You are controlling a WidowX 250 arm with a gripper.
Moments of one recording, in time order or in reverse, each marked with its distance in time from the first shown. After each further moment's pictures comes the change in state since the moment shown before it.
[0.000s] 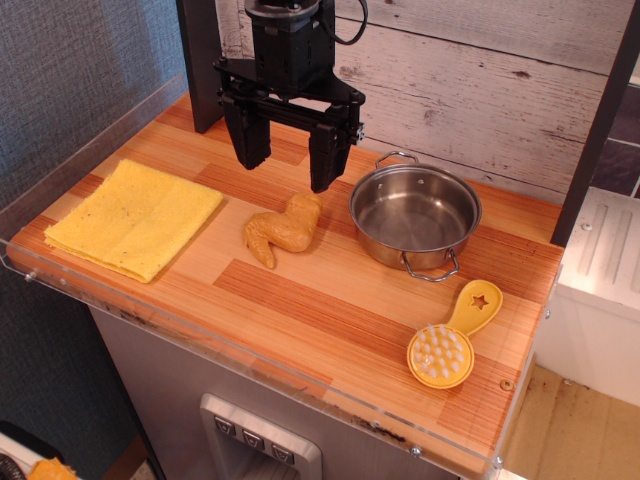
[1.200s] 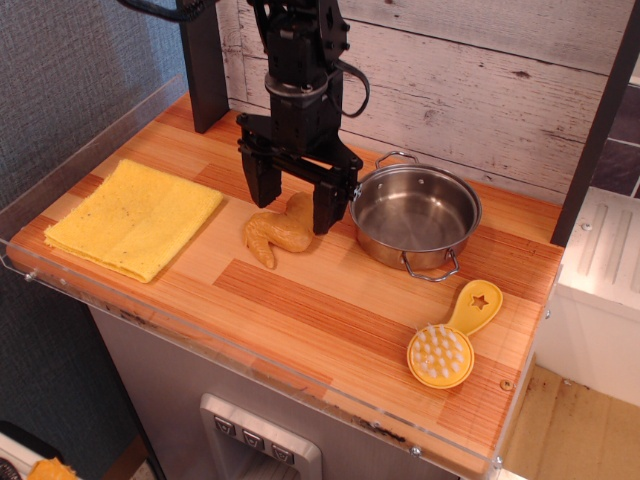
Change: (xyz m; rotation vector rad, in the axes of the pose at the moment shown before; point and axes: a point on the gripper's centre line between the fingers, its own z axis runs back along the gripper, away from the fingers) arm 0.021 0.012 -0.060 0.055 -0.016 -0.069
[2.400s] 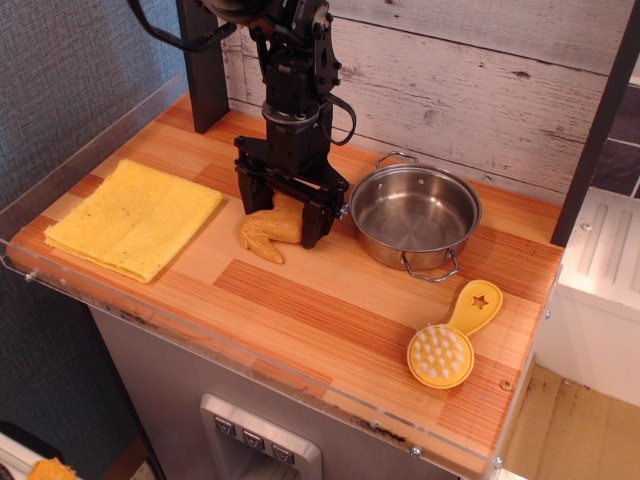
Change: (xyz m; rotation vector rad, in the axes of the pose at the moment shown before) arm 0.002 0.021 -0.038 0.046 0.087 0.003
